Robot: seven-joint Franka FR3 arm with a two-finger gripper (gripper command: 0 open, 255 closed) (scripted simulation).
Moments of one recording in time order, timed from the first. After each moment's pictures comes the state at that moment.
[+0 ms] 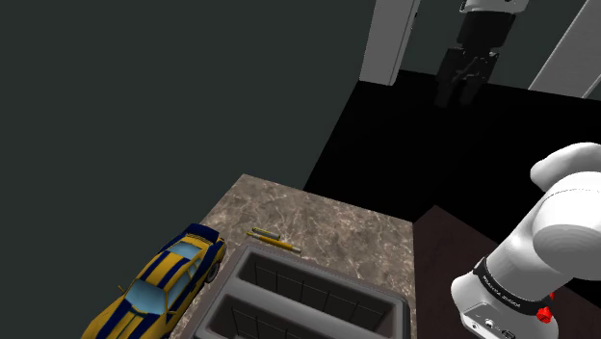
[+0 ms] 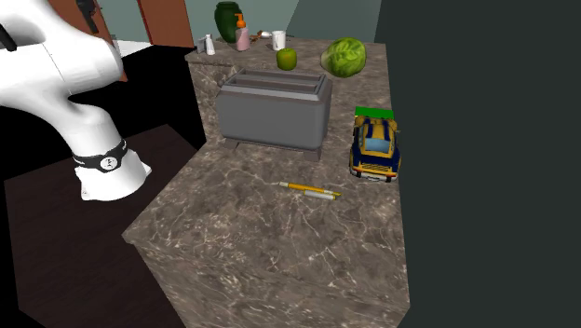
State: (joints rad) arm 0.02 -0.81 -0.06 -2.33 0.07 1.44 0.14
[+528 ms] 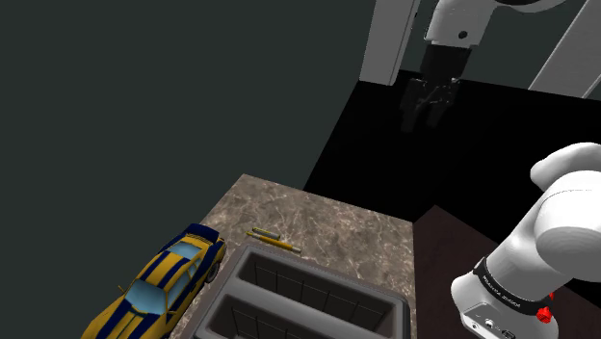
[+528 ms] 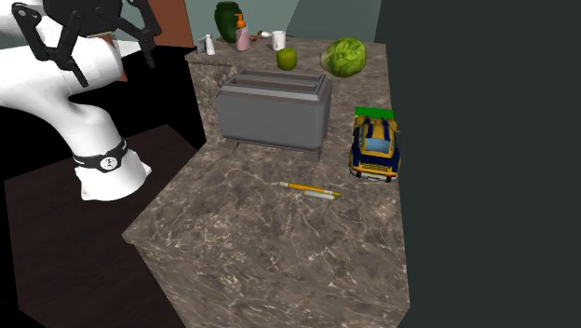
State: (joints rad) arm 0.07 -0.75 0.03 -2.44 0.12 1.62 0.20
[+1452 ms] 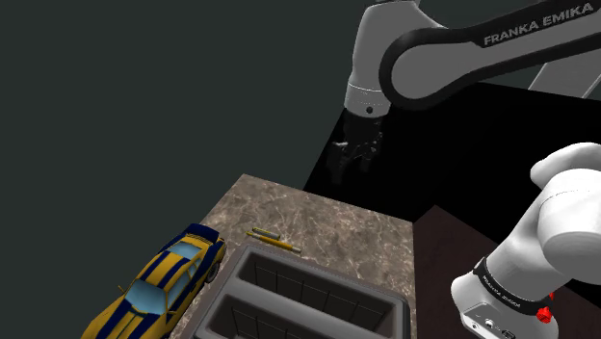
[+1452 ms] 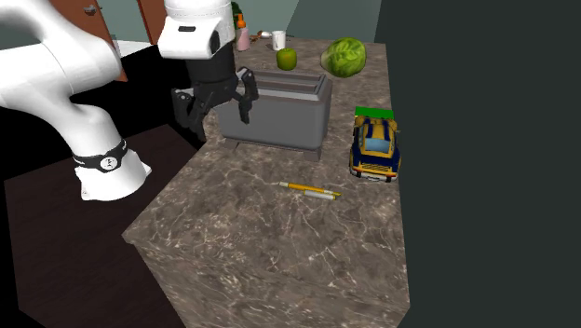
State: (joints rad) arm 0.16 -0.42 0.26 -2.50 0.19 2.06 0.34
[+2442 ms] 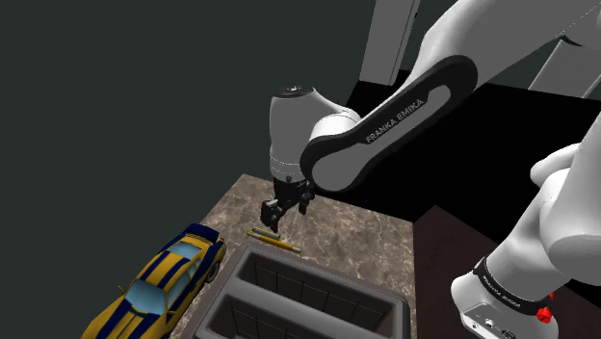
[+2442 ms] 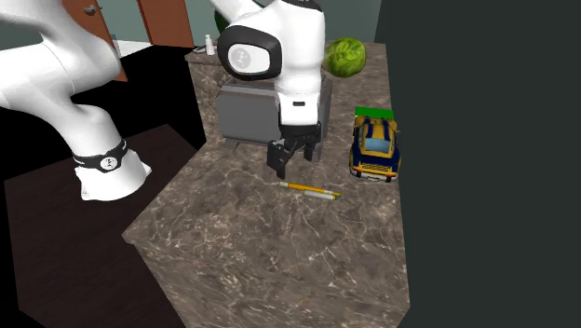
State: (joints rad) arm 0.22 0.16 0.42 -2.27 -0.07 2.40 0.64
